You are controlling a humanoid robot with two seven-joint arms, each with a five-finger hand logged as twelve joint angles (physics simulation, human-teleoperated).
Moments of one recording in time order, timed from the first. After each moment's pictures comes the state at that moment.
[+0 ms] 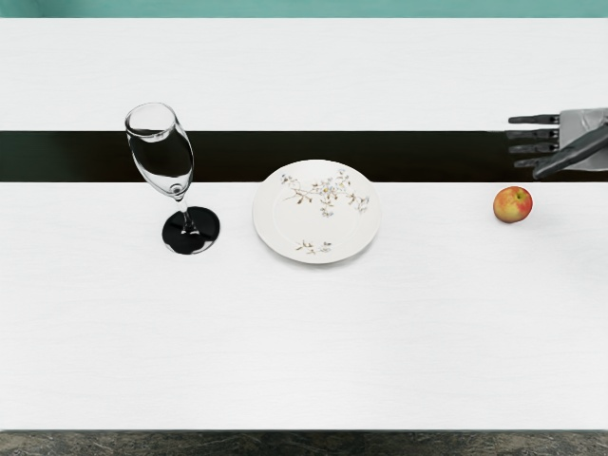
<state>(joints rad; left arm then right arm) -0.04 0.00 -0.23 -0.15 -0.06 -0.23 0.09 1.09 -0.80 0.41 0.74 0.11 0.61 -0.61</state>
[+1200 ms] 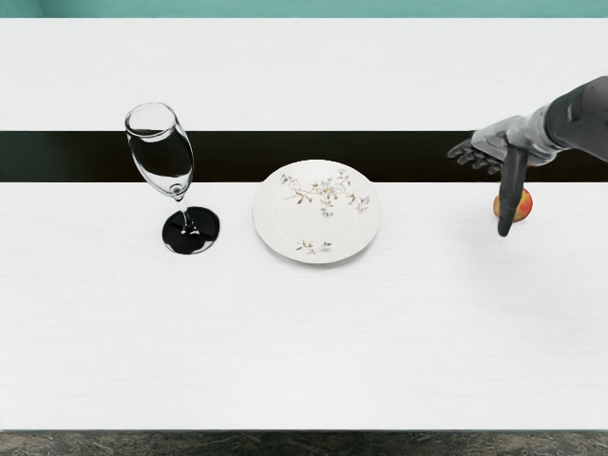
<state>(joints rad) -0.04 0.00 -0.23 -0.15 -0.06 -0.23 0.09 1.57 -0.73 -0.20 1.27 -0.42 0.34 -0.61</state>
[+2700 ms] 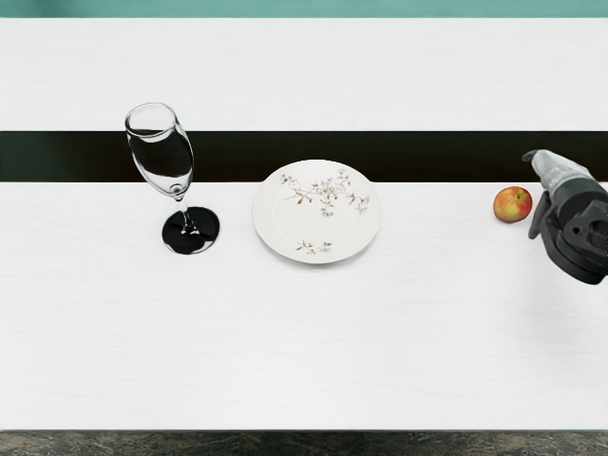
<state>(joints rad) -0.04 0.00 -0.23 -0.15 -0.06 -0.23 0.09 1.27 -0.64 -0.36 1.28 -0.82 -0.51 -0.61</state>
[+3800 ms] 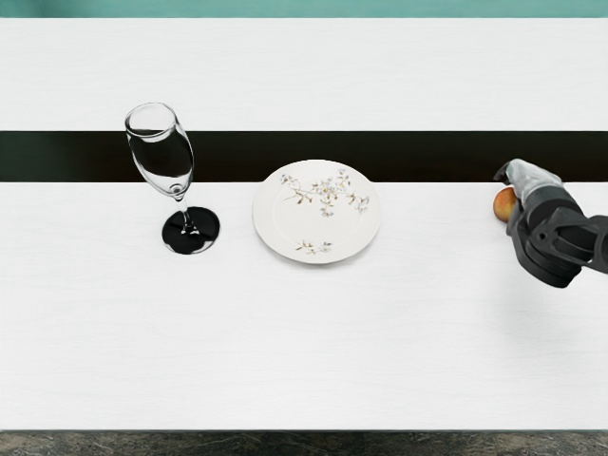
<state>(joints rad) -0.04 0.00 -0.23 -0.15 -0.06 -0.23 0.09 1.24 -0.53 -0.36 1.19 -0.80 -0.51 -0.61</state>
